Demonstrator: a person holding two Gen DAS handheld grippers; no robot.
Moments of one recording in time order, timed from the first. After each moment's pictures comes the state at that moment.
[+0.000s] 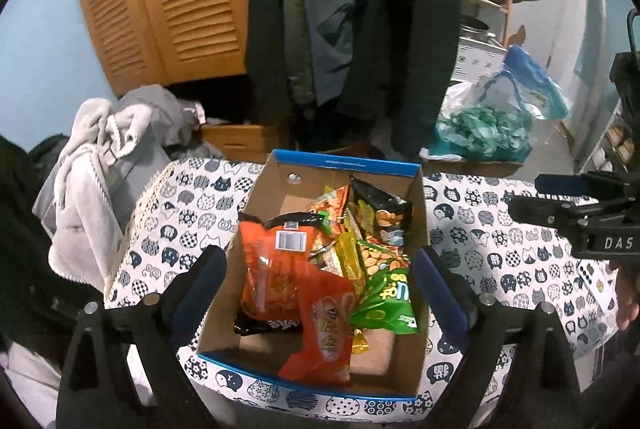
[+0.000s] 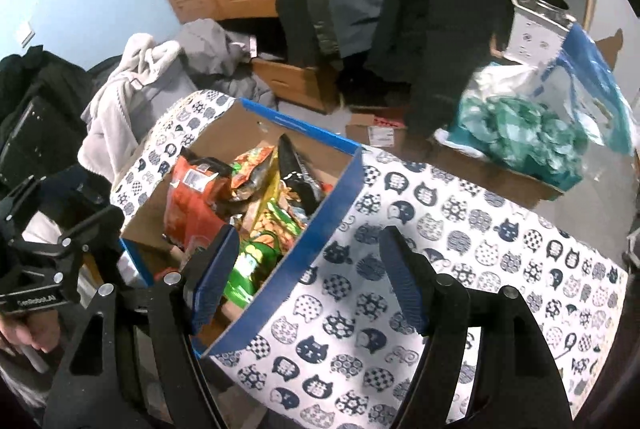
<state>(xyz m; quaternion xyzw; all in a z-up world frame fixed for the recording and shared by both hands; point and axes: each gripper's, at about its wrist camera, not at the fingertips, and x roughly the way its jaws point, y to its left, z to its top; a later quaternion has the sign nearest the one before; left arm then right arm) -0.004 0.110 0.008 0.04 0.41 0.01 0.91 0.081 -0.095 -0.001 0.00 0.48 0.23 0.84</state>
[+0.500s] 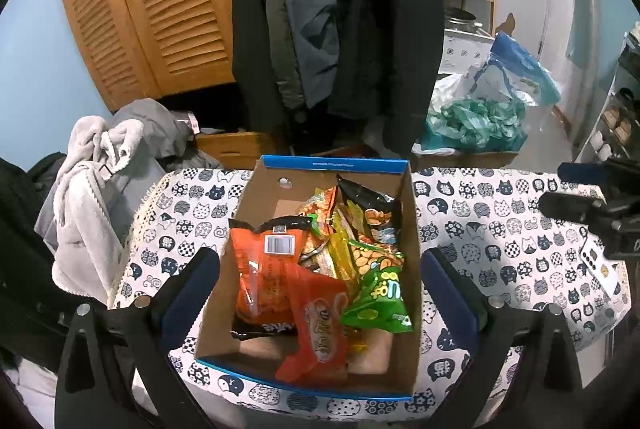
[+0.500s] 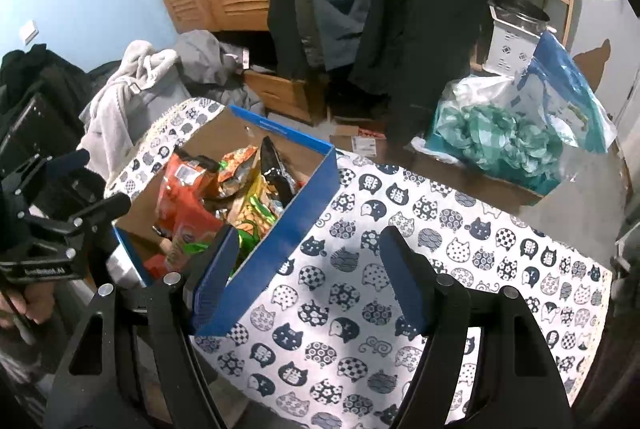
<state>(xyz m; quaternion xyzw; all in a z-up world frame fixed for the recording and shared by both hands) -0.004 0.095 0.009 0.06 0.41 0.00 0.91 0.059 -0.121 0.005 -0.02 0.46 0.23 0.86</state>
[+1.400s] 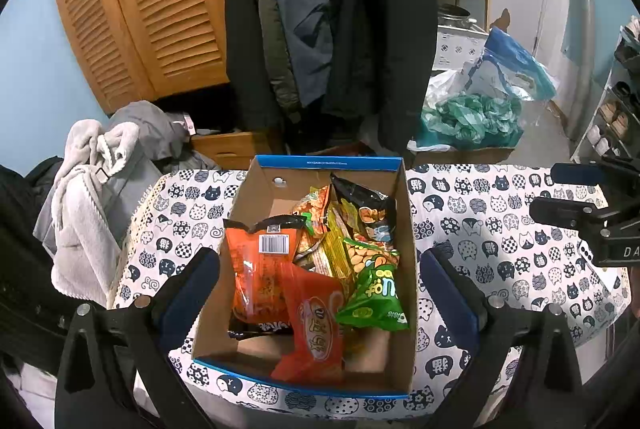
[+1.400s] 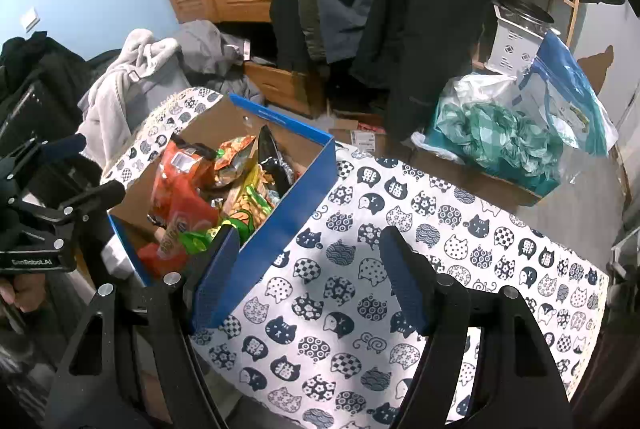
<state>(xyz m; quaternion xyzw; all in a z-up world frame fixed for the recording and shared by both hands) -0.007 0.088 0.008 0.07 0.41 0.00 0.91 0.059 -0.122 -0.001 -0.03 0.46 0.23 0.86</state>
